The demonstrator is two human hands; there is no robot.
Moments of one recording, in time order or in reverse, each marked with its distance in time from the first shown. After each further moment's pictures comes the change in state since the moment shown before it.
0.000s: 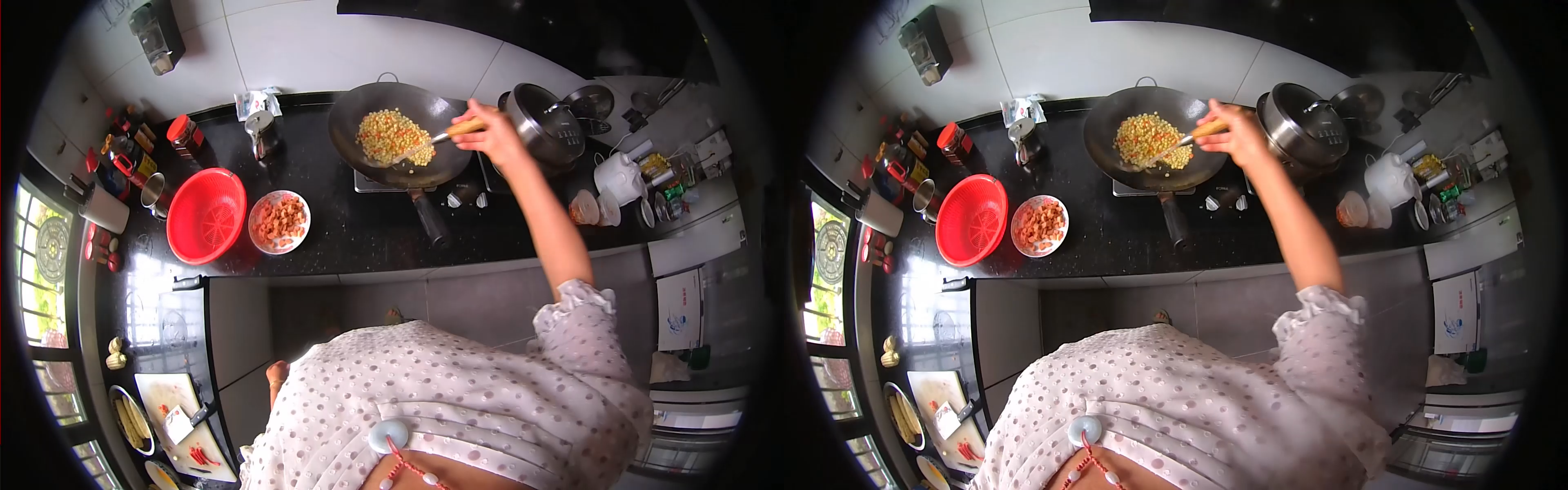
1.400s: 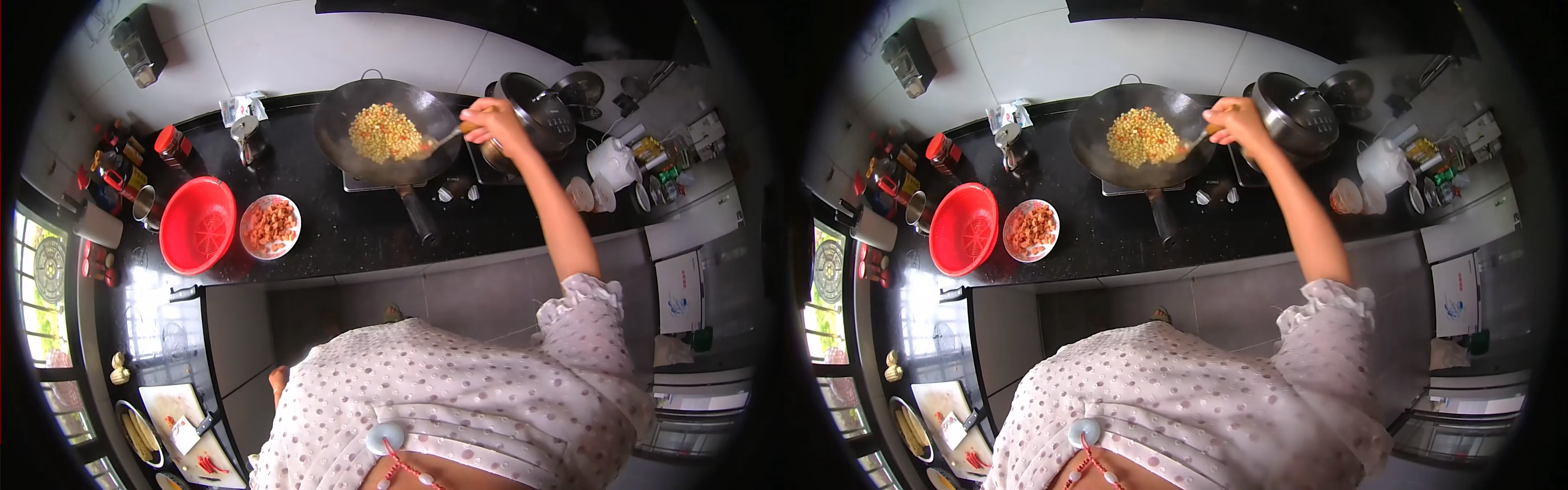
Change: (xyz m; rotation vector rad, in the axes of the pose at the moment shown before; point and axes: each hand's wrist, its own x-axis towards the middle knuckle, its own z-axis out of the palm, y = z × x) left_hand -0.014 0.025 -0.038 -1.396 0.033 -0.514; right_hand -0.010 -0.014 -0.024 -0.492 0.070 -0.066
